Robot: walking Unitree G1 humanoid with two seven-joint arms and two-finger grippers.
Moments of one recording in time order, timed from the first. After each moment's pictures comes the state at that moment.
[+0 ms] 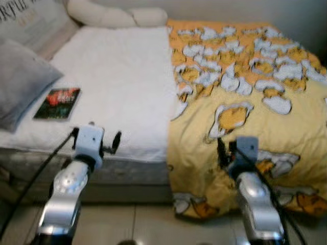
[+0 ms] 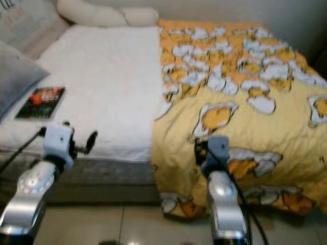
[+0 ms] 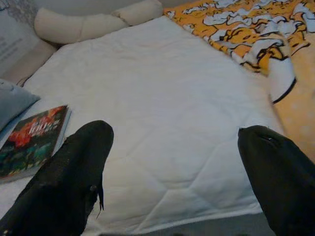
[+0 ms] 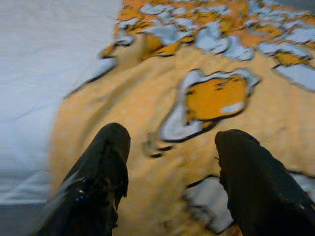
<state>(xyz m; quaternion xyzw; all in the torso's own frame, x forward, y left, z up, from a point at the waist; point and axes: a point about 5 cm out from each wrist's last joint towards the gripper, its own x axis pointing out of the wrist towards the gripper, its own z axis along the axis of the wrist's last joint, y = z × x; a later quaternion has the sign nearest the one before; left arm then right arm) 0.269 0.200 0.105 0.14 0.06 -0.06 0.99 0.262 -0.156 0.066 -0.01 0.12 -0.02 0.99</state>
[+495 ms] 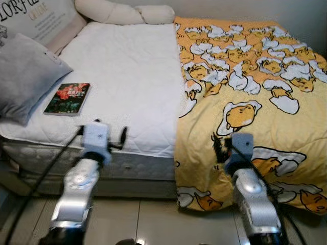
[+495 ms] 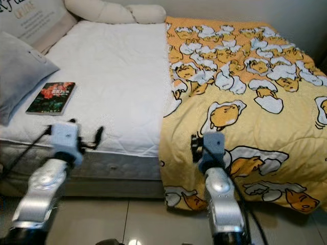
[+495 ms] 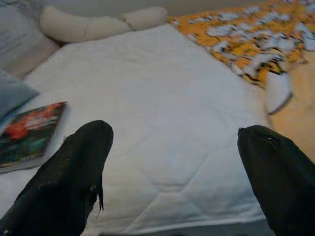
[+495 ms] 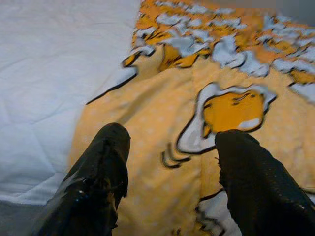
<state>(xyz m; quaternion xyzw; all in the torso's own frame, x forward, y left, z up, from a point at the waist) 0.279 0.177 0.099 0.10 0.04 -0.06 0.99 0.275 -0.160 0.074 -0.03 0.09 -0.01 1.00</state>
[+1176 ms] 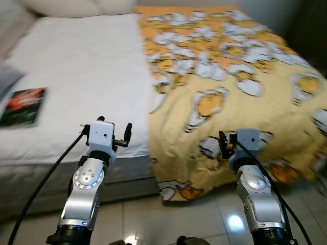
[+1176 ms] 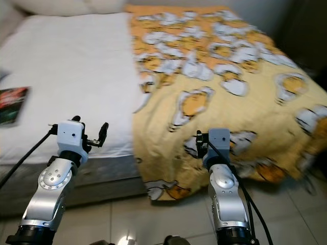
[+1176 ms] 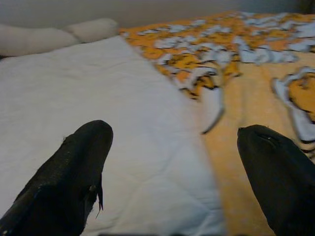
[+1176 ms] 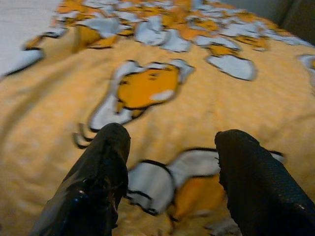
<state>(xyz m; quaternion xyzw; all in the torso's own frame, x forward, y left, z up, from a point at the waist) 0.281 0.170 0.100 0.08 0.01 -0.05 1.00 0.278 -0.171 0.076 -0.04 0.09 -0.03 0.99</state>
